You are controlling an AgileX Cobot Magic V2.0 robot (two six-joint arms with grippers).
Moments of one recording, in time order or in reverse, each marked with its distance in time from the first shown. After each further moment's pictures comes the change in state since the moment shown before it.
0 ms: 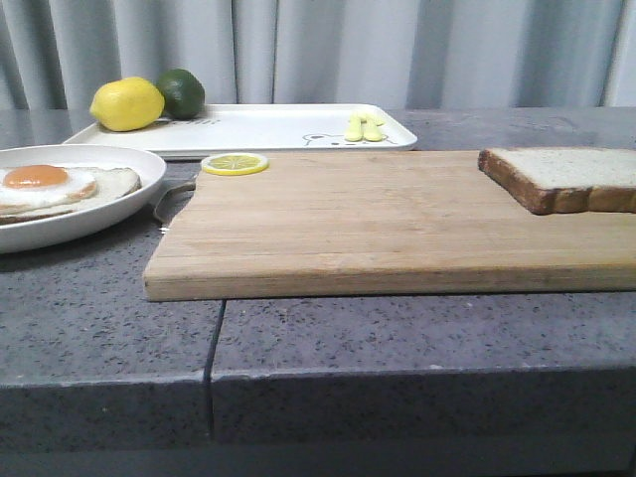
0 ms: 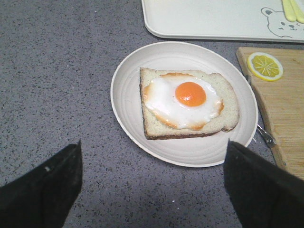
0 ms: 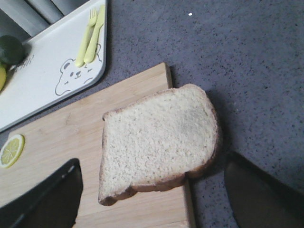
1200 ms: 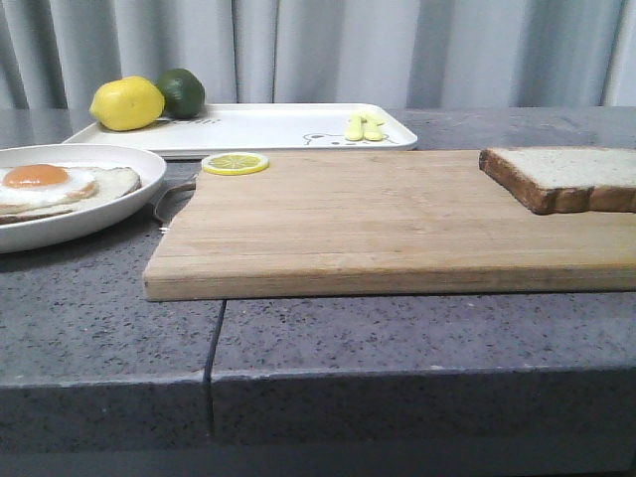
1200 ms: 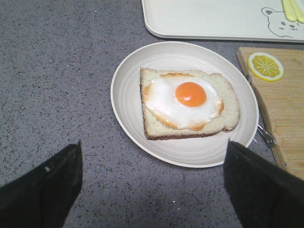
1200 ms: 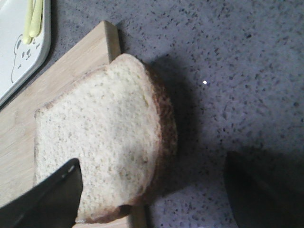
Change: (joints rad) left arm 0.000 0.000 0.000 0.000 0.000 0.000; right arm -0.034 0.427 -0.007 0.222 0.037 -0.252
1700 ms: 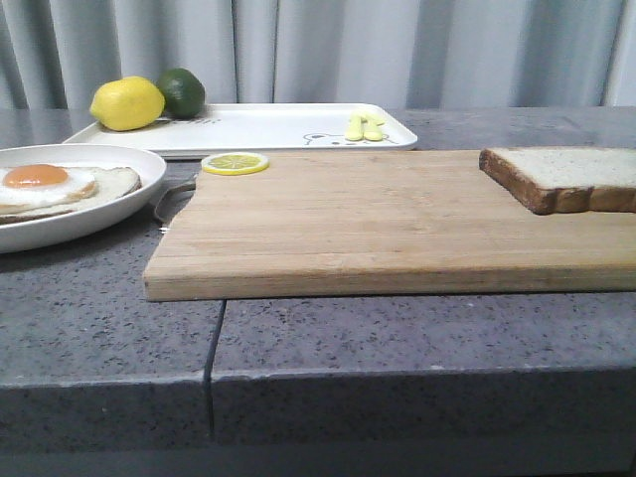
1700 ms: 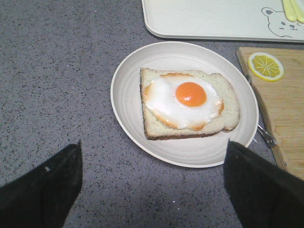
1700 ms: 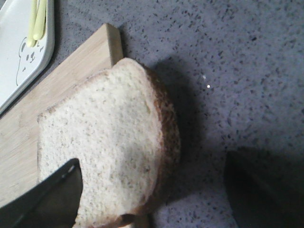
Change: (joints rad) left arm 0.000 0.000 0.000 0.000 0.000 0.002; right arm 0.000 0.021 -0.004 0.035 0.011 -0.025
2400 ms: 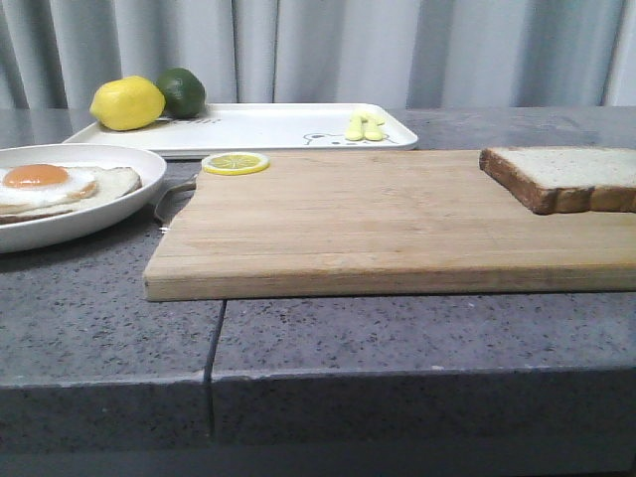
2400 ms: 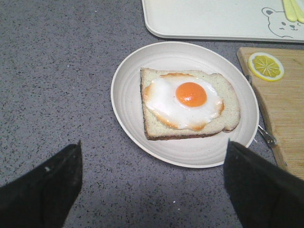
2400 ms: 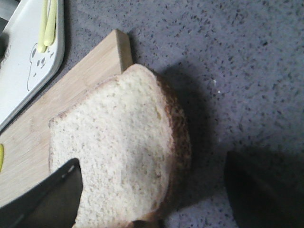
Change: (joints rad) left arm 0.000 0.000 0.000 0.000 0.000 0.000; right arm 0.000 0.004 0.000 0.044 0.014 -0.017
